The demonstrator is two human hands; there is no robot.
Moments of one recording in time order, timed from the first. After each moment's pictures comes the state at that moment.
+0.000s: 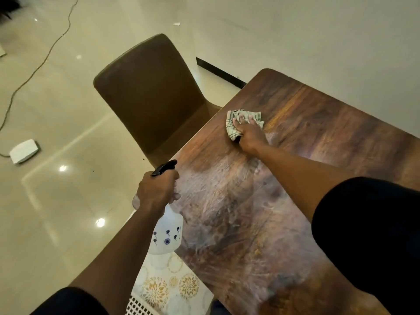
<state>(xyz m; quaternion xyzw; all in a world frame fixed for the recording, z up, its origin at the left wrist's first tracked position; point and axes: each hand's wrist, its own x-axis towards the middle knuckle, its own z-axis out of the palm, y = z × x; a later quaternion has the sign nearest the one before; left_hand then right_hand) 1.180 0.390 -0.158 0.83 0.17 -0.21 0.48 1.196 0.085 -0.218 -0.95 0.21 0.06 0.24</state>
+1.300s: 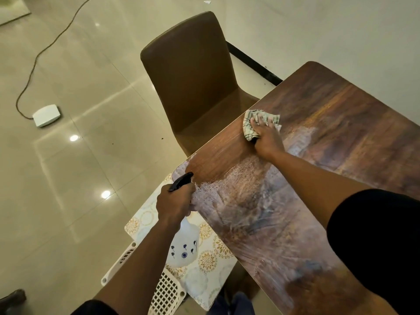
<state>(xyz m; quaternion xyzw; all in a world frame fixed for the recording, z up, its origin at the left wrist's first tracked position) 1.131 0.493 -0.171 0.78 0.23 -0.26 0.53 1.191 0.179 -0.215 -0.95 0.21 0.06 0.22</state>
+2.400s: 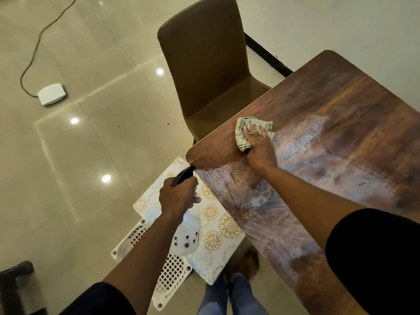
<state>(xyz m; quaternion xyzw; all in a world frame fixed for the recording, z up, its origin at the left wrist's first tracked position) 1.104 0.538 -0.176 0.76 0.25 -0.26 0.54 1.136 0.273 -0.219 -0.95 0.18 0.06 0.25</state>
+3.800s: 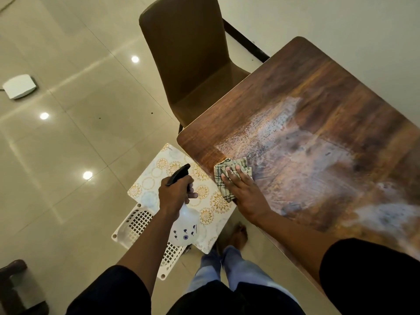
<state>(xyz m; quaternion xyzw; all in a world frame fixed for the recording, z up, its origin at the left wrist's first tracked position) 1.055 0.561 -0.164 0.72 0.23 -0.31 0.58 0.944 0.339 -0.231 -0.98 -0.03 0.06 0.17</state>
